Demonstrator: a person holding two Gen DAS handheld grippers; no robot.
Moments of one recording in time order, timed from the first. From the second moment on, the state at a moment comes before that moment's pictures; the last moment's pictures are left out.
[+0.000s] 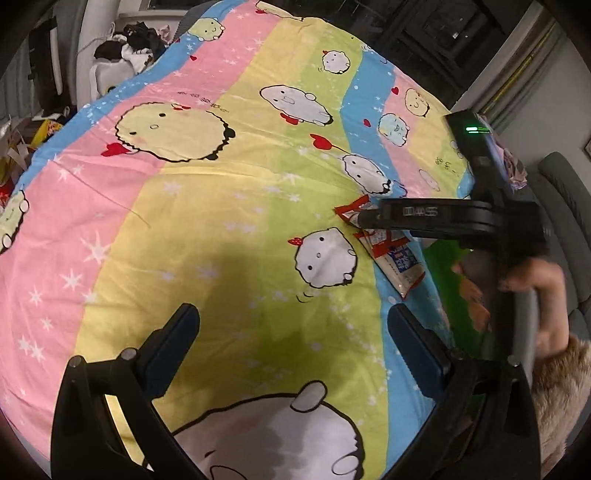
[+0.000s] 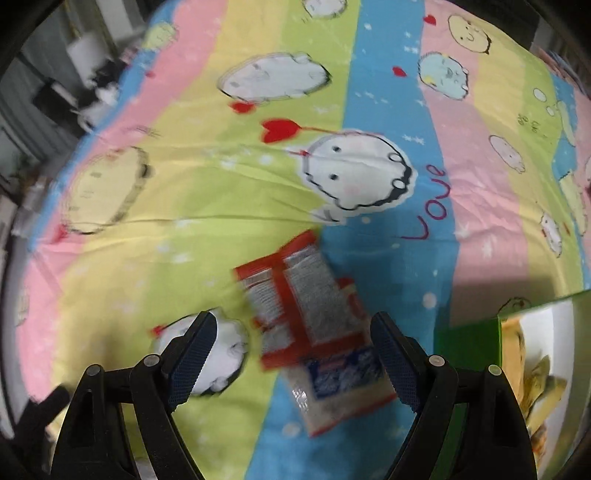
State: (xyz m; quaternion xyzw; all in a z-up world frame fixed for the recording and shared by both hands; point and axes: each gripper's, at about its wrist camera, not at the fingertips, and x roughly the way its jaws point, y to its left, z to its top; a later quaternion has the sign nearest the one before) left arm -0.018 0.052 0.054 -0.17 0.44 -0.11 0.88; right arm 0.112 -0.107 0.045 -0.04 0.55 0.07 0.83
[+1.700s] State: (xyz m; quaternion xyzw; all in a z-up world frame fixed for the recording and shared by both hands) left arm -0.030 -0.039 0.028 -0.14 0.51 -0.23 0.82; right arm -0.011 -0.159 0.011 0.22 0.55 0.19 0.78
